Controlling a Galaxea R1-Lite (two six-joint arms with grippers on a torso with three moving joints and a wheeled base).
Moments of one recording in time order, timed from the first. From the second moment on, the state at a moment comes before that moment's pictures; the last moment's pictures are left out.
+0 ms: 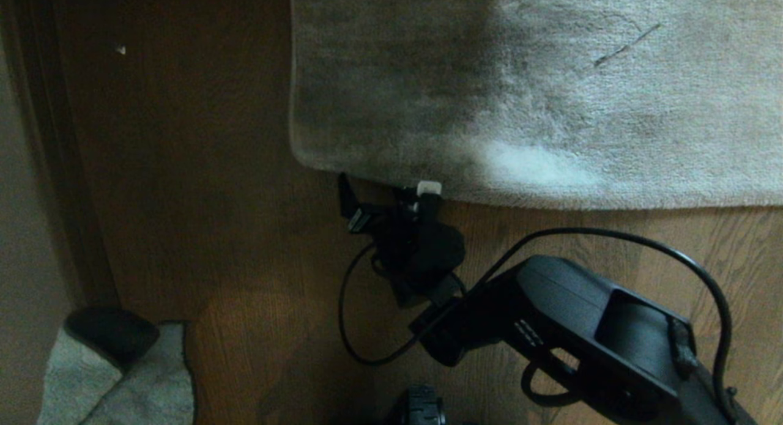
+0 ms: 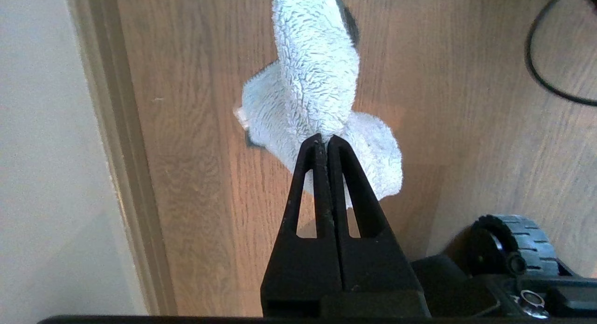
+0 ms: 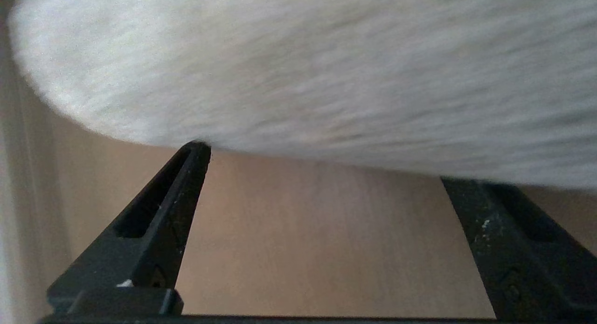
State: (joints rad) left arm 0.00 0.00 0.00 -0.01 0.01 -0.05; right arm 0.83 2.58 -1.60 -1.52 -0.35 0.21
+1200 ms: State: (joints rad) left arm 0.00 0.00 0.00 -0.01 0.01 -0.05; right arm 0.78 2.33 -1.45 -1.52 -0.38 0.18
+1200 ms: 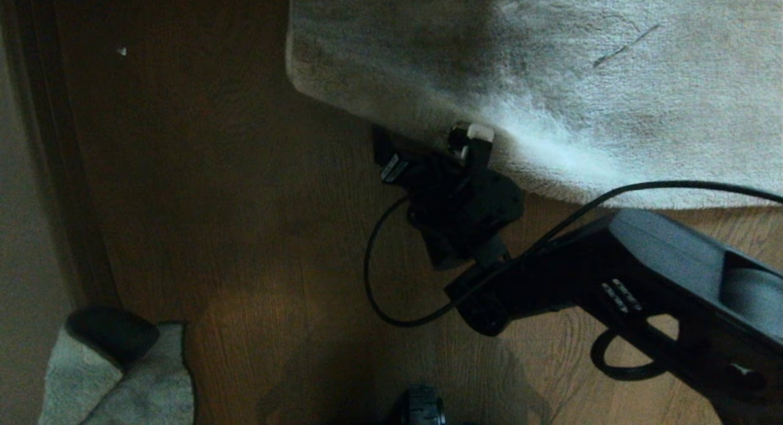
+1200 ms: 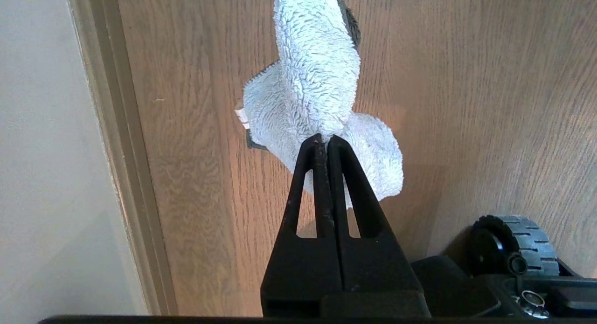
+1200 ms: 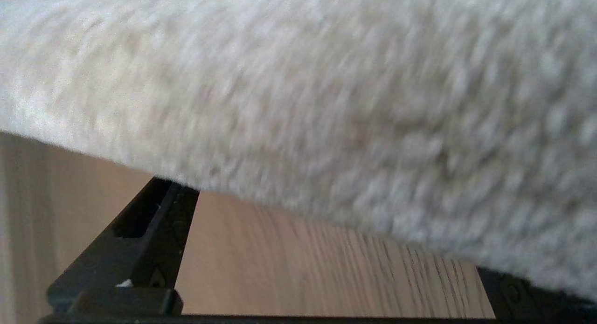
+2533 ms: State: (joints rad) left arm 0.00 0.00 0.00 -0.01 0.01 -0.05; right arm 0.93 2.24 -1.39 -1.52 -0.53 0.14
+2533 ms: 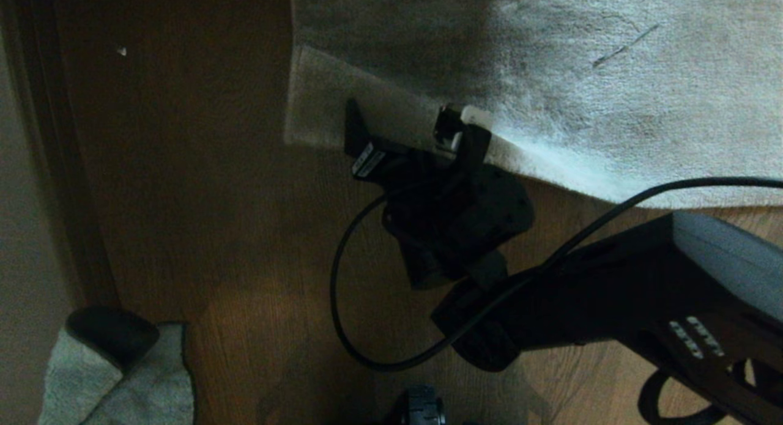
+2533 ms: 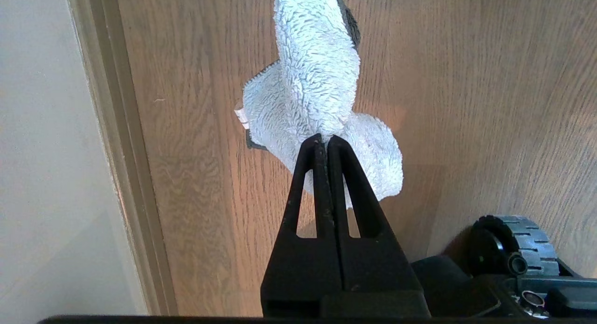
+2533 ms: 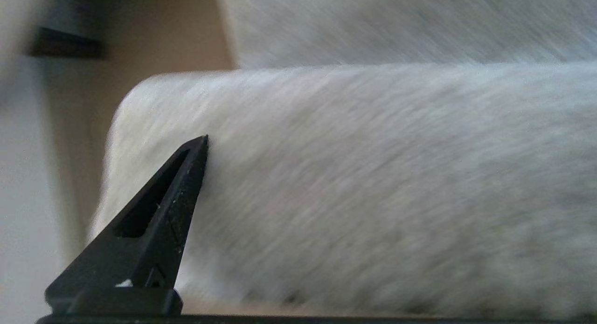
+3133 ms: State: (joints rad) left arm 0.00 0.00 0.00 -0.01 0.01 -0.05; right arm 0.92 2.25 -1.32 -1.52 -0.59 0.50
